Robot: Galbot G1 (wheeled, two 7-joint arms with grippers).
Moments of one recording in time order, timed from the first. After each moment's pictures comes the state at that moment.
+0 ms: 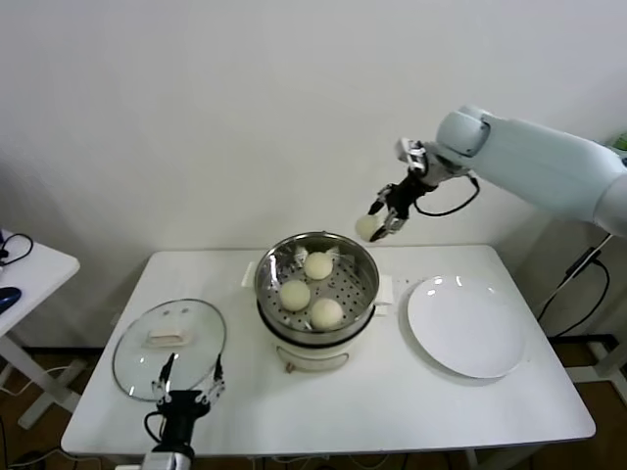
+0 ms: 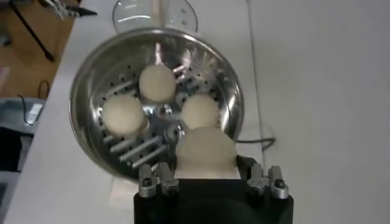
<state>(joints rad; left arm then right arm) 1.70 -1.46 -0.53 -1.99 0.04 -0.08 -0.14 0.74 1.07 -1.49 0.97 0.85 -0.19 -1.11</state>
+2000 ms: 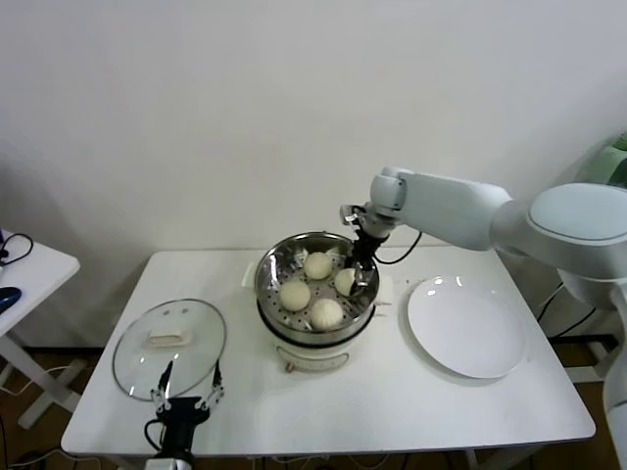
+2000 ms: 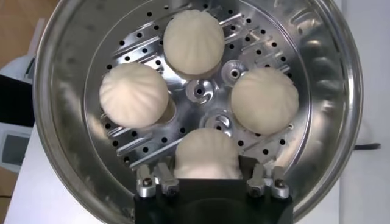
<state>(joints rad) 1.72 -1.47 -0.52 -1.98 0.03 -0.09 -0.18 0.58 1.30 -1.64 0.84 0.81 -0.19 -1.08</state>
